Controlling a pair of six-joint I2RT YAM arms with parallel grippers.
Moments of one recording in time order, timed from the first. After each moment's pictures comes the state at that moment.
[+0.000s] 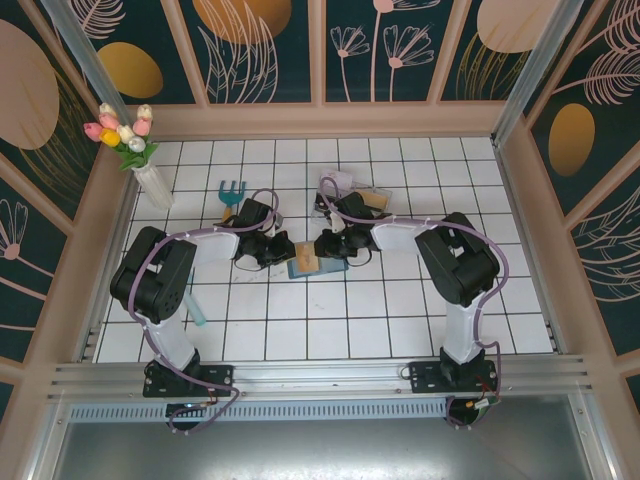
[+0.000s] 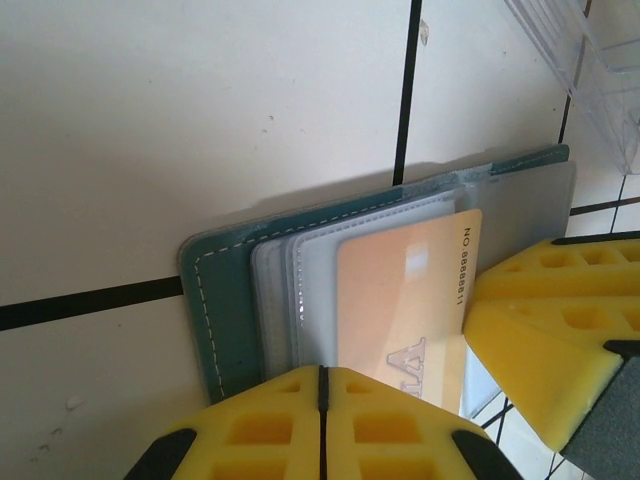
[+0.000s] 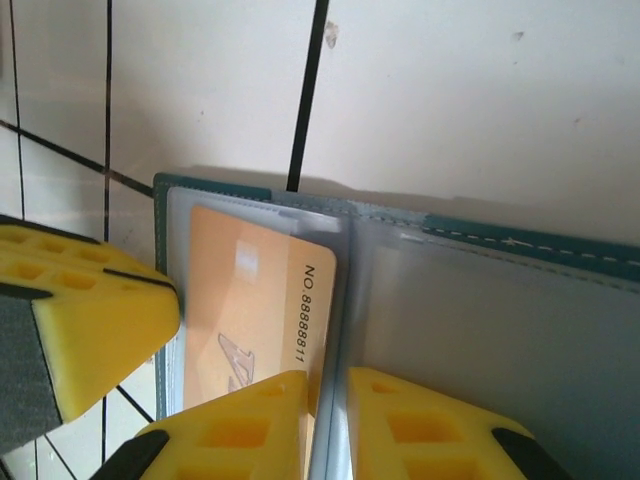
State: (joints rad) left arm -0.43 1.80 0.89 -0.14 0.50 -0.72; right arm 0.63 1.93 1.10 -0.17 -0.47 0.54
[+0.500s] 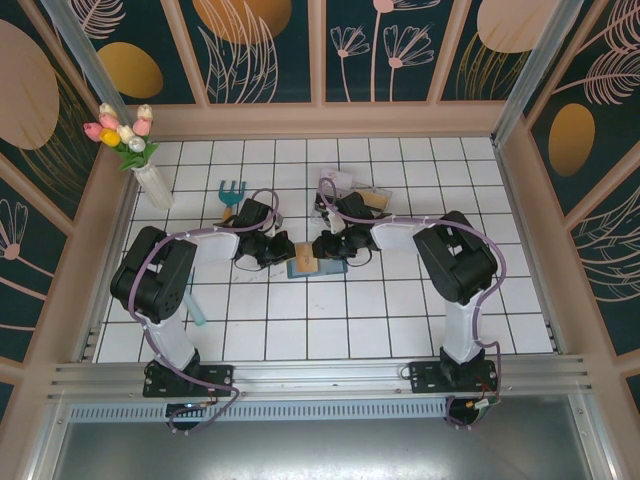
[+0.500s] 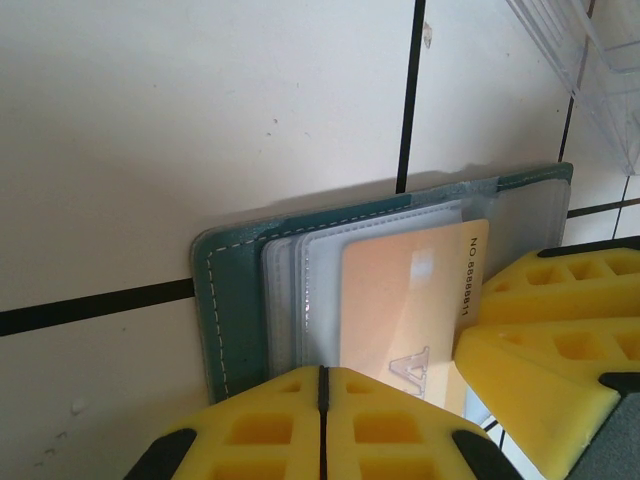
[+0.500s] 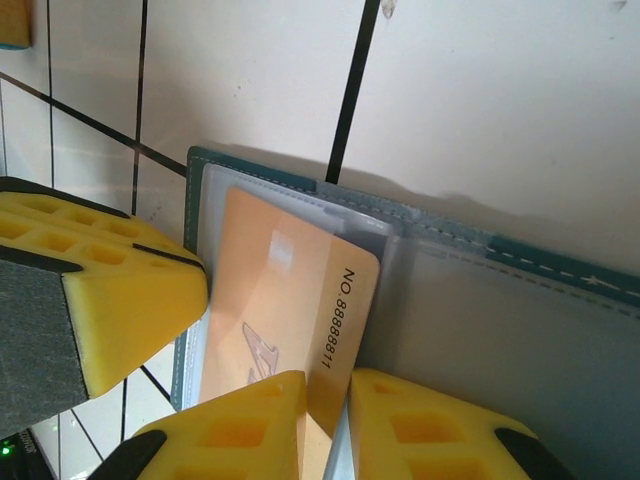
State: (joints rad) left arm -0.43 1.80 0.89 -0.14 0.49 -0.71; right arm 0.62 1.96 1.10 -0.15 -0.54 0.52
